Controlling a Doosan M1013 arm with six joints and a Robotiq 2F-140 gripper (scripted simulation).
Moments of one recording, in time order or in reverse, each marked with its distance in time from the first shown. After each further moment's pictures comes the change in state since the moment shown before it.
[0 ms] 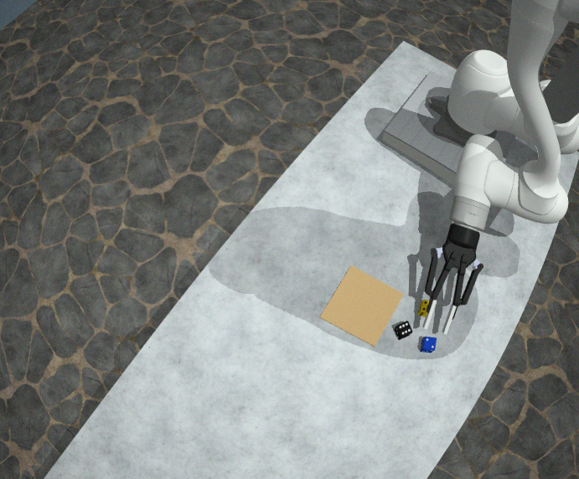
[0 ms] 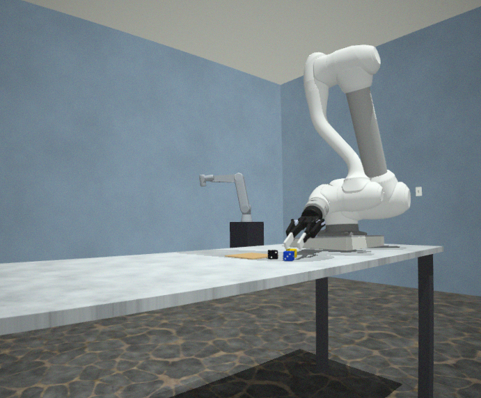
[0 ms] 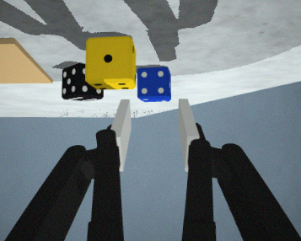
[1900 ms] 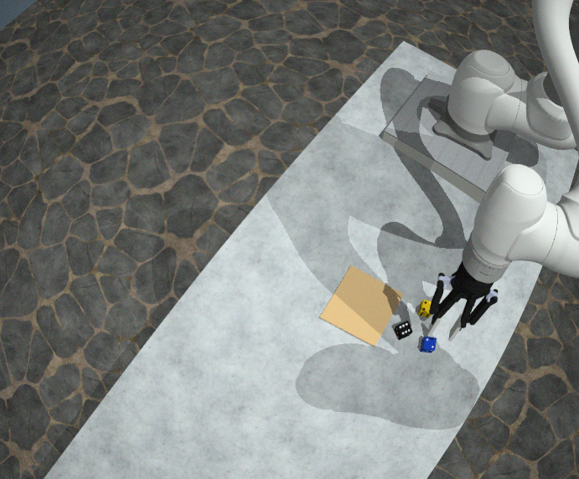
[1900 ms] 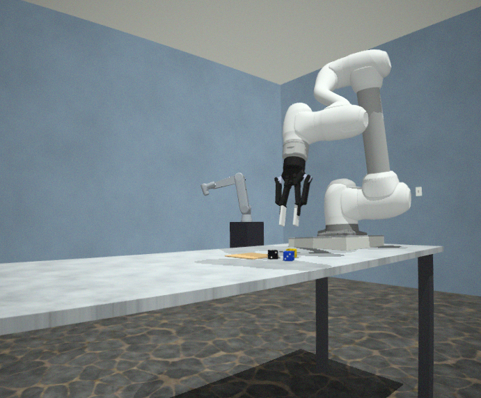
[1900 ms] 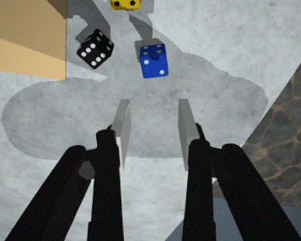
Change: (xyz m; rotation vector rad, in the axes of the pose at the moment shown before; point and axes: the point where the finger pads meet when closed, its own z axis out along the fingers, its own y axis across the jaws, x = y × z) arm -0.096 0.000 0.001 -0.004 0.812 0.001
